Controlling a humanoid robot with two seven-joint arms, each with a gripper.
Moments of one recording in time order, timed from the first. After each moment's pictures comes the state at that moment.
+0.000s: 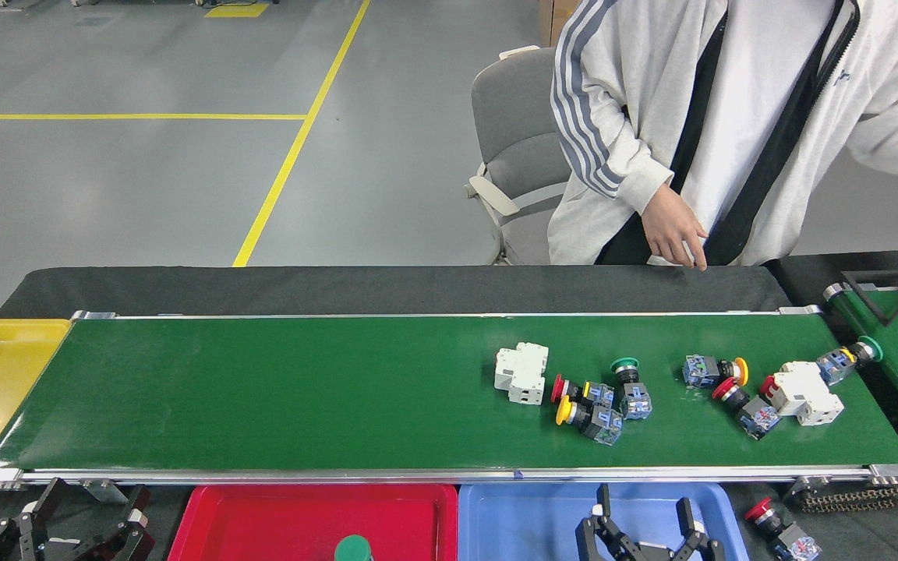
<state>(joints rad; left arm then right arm) 0.35 0.23 0.35 -1.75 -1.27 -0.35 0.03 0.16 -0.03 0.26 -1.67 1.36 0.31 -0.10</state>
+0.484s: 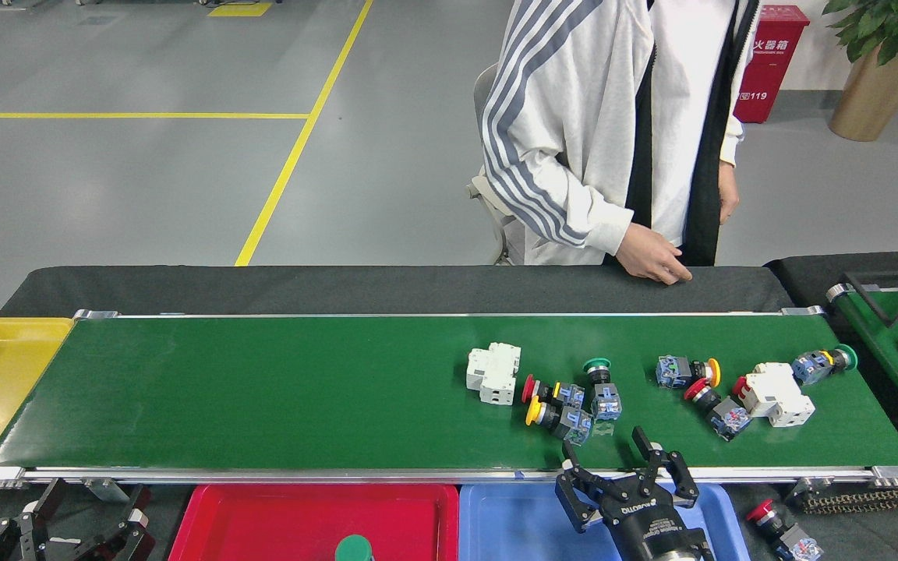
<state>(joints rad) 0.35 0.23 0.34 -1.75 -1.27 -0.36 0.03 -0.03 -0.05 0.31 -1.52 1.36 0.00 0.09</state>
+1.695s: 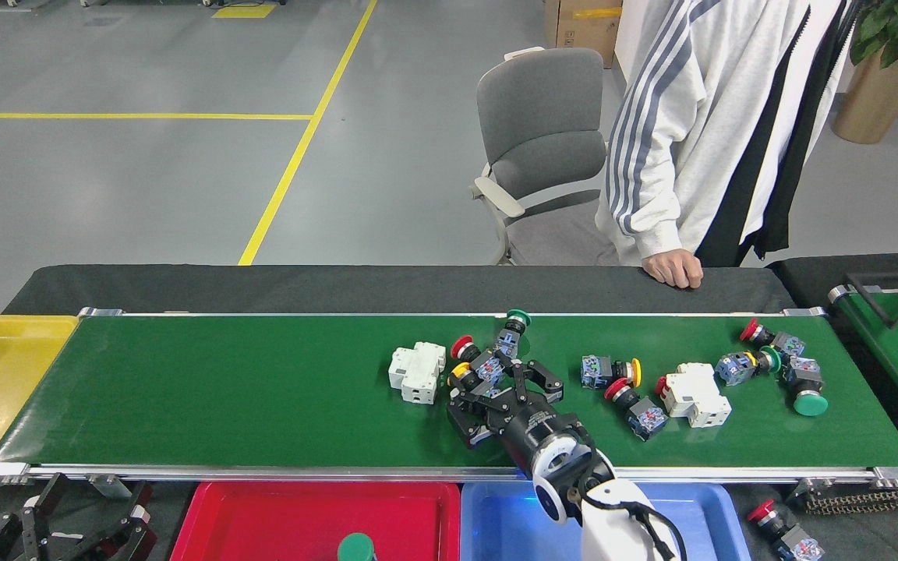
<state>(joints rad) 0.34 0.23 0.35 -1.75 -1.31 -0.36 0.03 -0.25 0.06 0.43 -1.42 1.36 -0.21 0.12</state>
